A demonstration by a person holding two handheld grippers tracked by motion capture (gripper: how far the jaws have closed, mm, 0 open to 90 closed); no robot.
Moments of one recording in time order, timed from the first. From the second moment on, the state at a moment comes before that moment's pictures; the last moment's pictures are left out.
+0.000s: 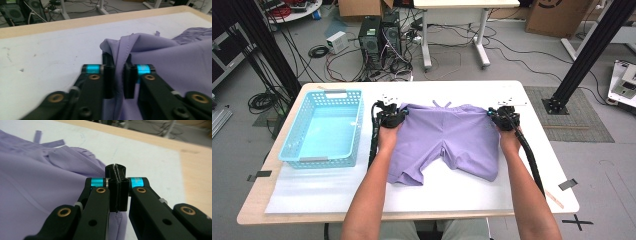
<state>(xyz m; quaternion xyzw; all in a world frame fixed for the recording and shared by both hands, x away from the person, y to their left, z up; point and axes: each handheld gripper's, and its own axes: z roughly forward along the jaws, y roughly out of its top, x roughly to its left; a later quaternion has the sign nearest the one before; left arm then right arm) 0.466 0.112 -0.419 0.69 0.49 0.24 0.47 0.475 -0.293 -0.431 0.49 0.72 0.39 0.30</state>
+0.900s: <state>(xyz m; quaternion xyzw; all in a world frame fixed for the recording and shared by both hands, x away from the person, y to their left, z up) 0.379 0.138 -0.447 0.76 0.46 0.20 0.41 0.376 -0.307 -0.442 0.47 0.80 0.36 0.15</state>
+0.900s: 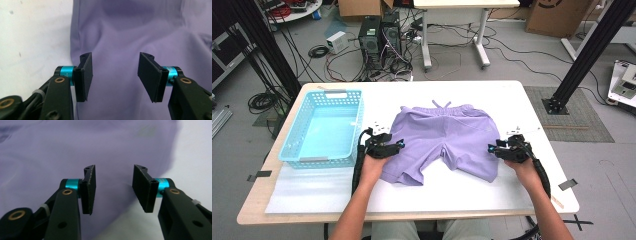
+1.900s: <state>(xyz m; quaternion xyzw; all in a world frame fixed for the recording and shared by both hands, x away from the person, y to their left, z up) 0.395 0.117 -0.440 0.72 0.47 0.25 0.44 0.391 -0.308 -0.424 0.48 0.74 0.40 0.24</state>
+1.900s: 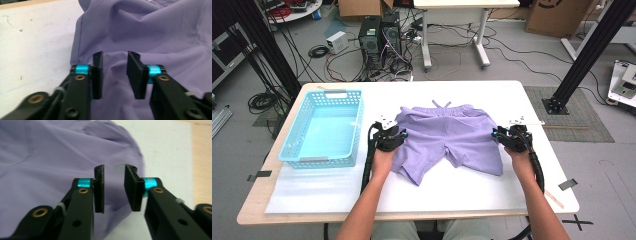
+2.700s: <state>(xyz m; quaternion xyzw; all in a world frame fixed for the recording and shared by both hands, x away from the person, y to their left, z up) 0.328 0.135 -0.430 0.71 0.44 0.26 0.49 0.300 -0.264 -0.449 0.35 0.85 0.35 0.18</state>
